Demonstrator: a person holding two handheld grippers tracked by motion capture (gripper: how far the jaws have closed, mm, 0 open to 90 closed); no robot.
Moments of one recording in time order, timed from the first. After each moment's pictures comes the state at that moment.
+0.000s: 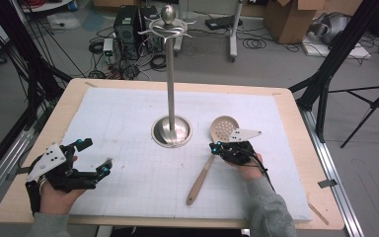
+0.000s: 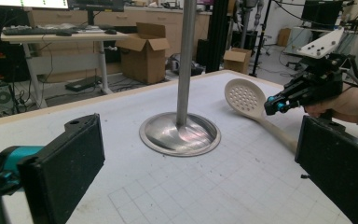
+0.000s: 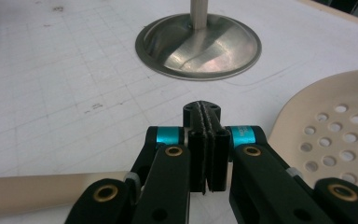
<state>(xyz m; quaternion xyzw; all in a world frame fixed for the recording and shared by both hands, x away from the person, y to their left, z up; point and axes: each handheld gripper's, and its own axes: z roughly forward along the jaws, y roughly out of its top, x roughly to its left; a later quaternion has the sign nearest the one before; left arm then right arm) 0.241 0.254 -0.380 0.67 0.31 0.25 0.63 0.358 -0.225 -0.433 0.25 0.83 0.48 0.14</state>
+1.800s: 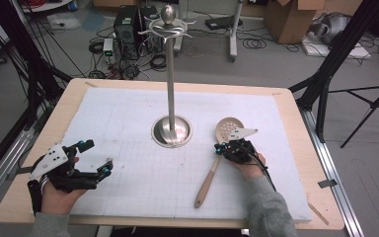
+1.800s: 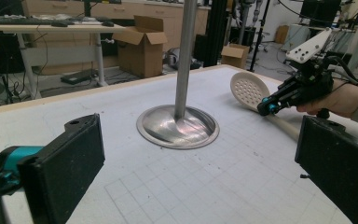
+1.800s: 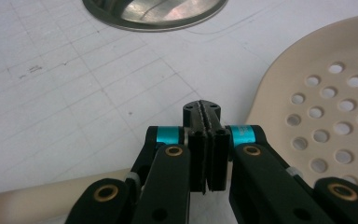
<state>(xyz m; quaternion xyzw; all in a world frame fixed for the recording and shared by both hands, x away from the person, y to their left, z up) 0.244 0.255 -0.386 0.67 0.32 0.24 0.62 0.367 -0.234 -0.445 0.30 0.85 0.41 0.15</state>
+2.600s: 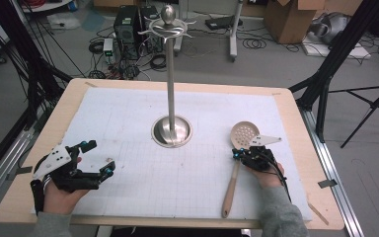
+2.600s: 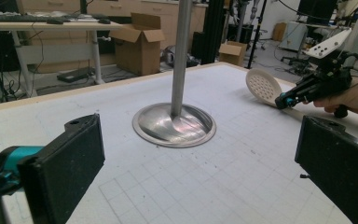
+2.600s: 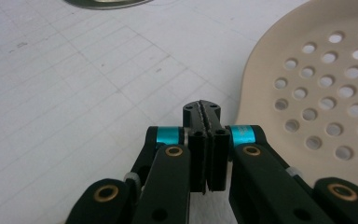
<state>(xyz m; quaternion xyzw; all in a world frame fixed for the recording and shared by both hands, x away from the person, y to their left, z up) 0.245 0.250 -0.387 0.68 0.32 0.23 0.62 0.341 -0.287 -0.447 0.36 0.82 0.42 0.16</state>
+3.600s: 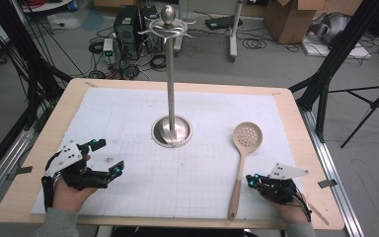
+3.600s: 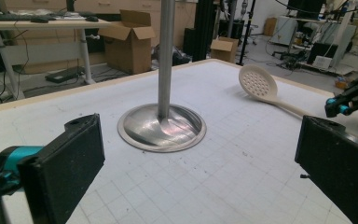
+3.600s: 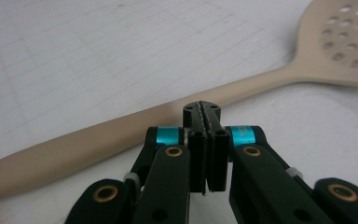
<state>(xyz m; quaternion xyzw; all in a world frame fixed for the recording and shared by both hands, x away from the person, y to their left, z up) 0.254 0.231 -0.388 0.69 0.30 0.22 0.62 0.246 -0.321 -0.444 0.31 0.83 0.45 0.14</state>
